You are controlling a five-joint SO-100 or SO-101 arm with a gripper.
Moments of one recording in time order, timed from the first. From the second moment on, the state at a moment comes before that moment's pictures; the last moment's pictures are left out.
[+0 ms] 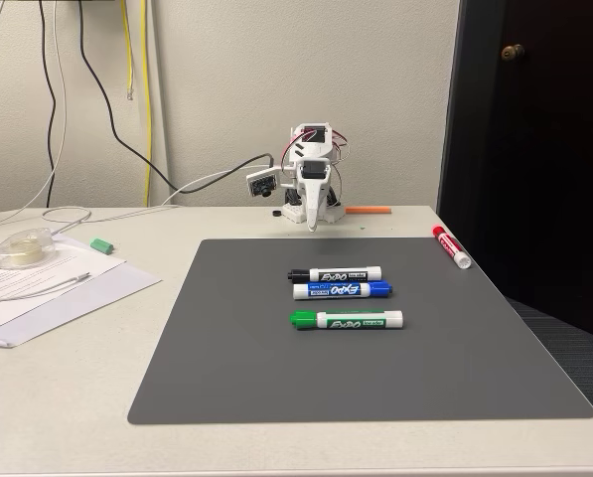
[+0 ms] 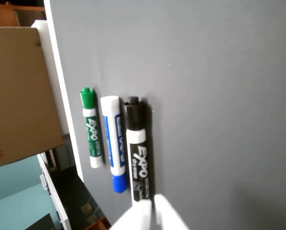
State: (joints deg) arm -1.4 188.4 179.7 42.5 2.1
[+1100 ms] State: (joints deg) arm -1.4 186.3 178.9 29.7 -7.4
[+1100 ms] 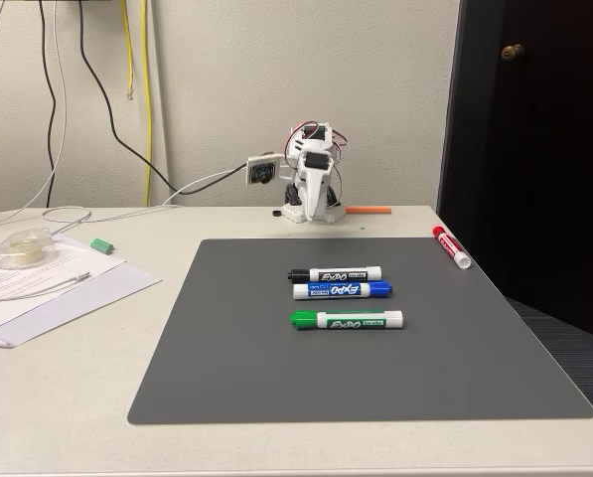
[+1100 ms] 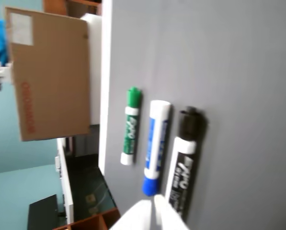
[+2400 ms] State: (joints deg) arm -18.8 91.6 60.6 81.7 -46.3
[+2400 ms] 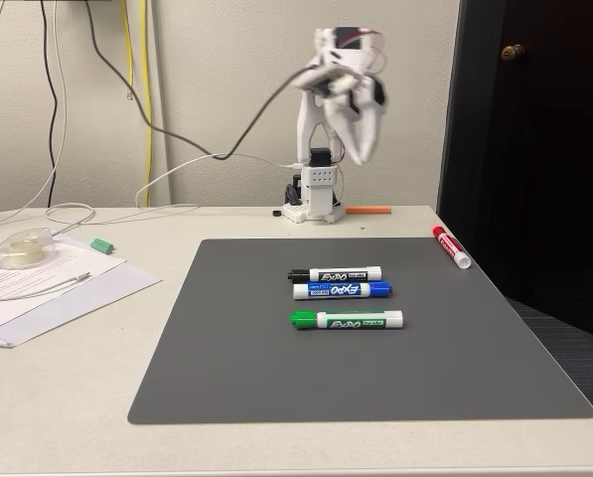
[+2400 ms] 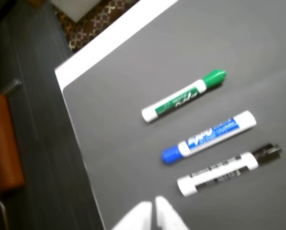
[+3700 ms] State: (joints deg) arm -37.5 50.6 18.7 99.0 -50.7
